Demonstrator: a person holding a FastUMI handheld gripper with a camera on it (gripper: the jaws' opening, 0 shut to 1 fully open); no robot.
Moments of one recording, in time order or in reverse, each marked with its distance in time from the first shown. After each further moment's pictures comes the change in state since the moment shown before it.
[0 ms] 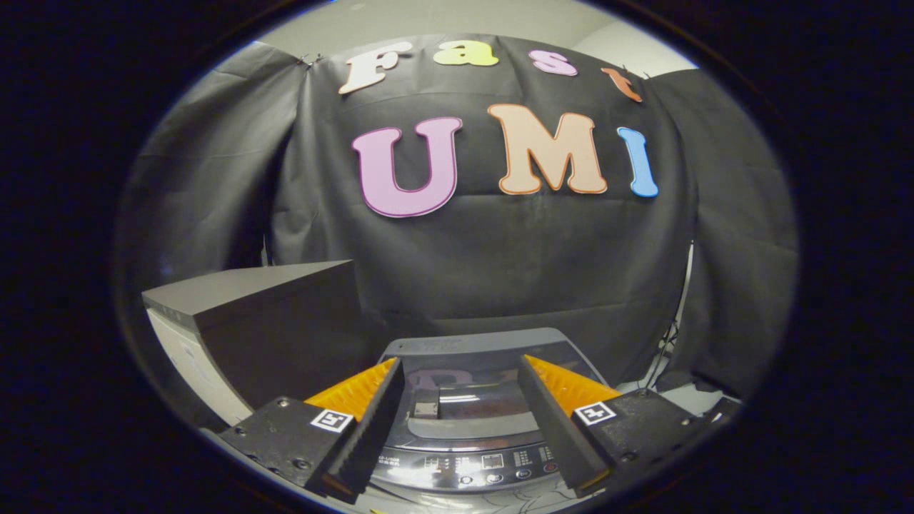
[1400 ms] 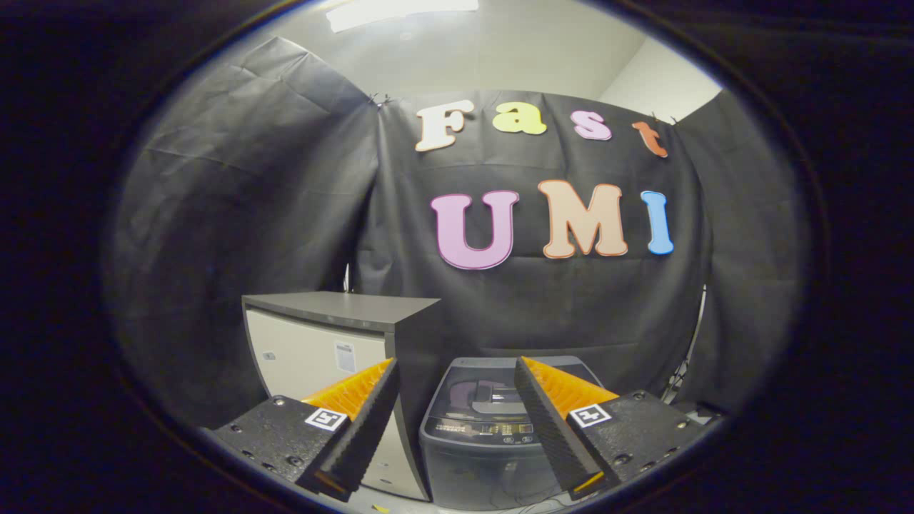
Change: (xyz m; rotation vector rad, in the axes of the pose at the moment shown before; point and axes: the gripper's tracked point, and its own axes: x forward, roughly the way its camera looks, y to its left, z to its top) arm -0.188 0.053 0.027 -0.049 -0.231 0.150
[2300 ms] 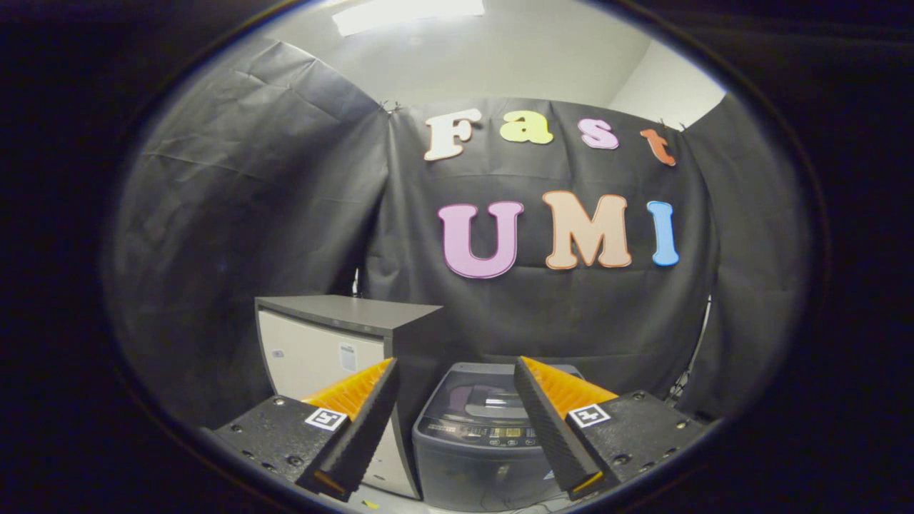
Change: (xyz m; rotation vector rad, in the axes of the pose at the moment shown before) arm -0.012 -0.020 0.021 -0.016 -0.033 0.055
